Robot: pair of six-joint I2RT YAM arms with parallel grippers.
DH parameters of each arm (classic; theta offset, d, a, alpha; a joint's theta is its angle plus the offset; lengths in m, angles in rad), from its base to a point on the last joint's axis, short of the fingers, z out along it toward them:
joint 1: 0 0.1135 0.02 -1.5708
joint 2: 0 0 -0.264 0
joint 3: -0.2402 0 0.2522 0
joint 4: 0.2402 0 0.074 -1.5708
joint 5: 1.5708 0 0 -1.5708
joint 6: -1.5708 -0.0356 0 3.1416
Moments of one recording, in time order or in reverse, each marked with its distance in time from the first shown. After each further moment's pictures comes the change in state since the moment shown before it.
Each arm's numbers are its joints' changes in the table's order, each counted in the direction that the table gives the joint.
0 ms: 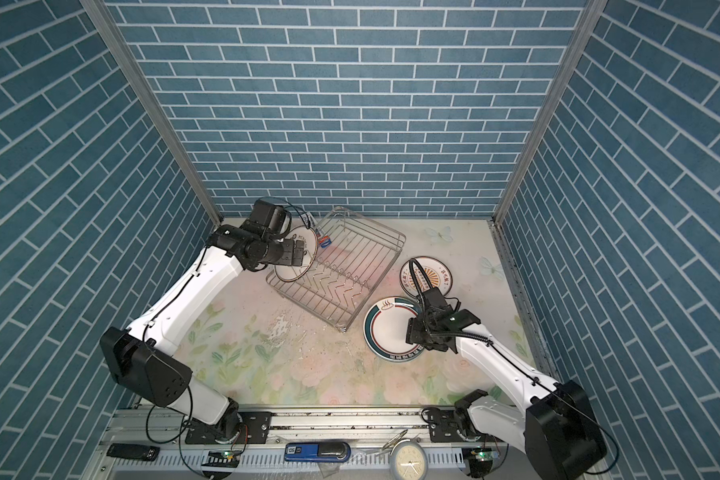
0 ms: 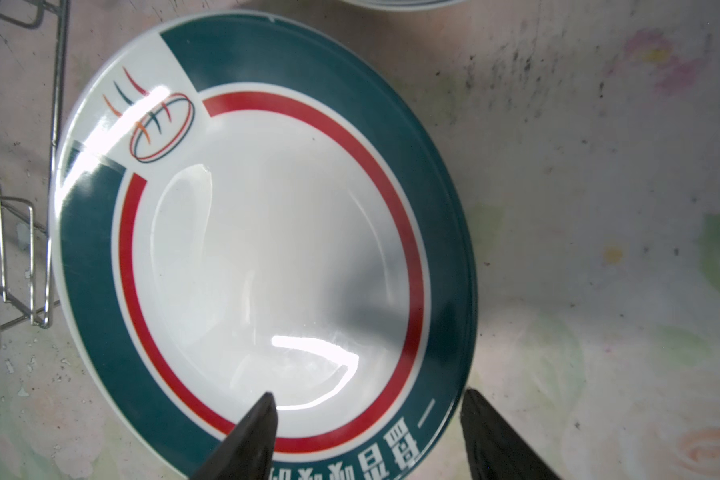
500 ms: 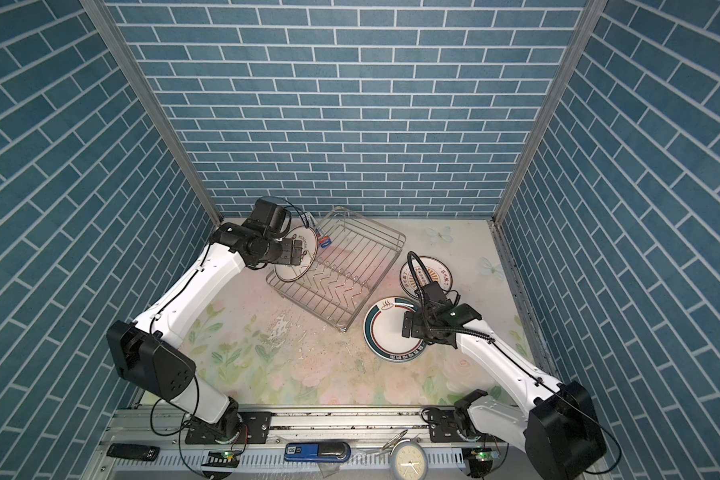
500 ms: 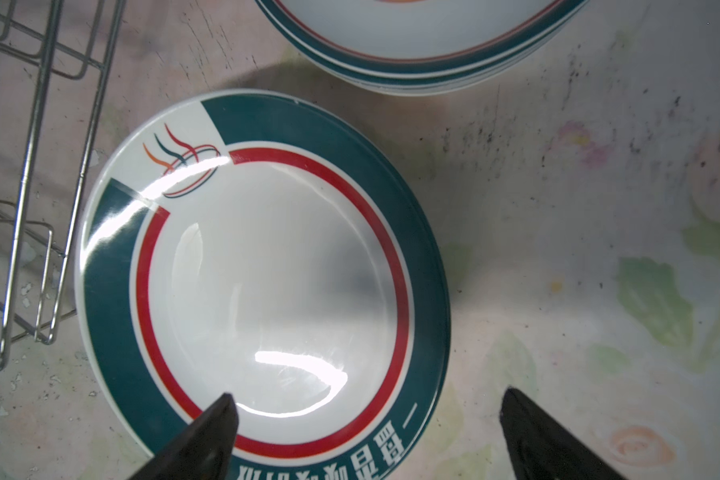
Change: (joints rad) left arm 0.032 0.049 -0.011 0.007 -0.019 0.000; right arm 0.008 -0.011 -0.072 0.051 0.090 0.042
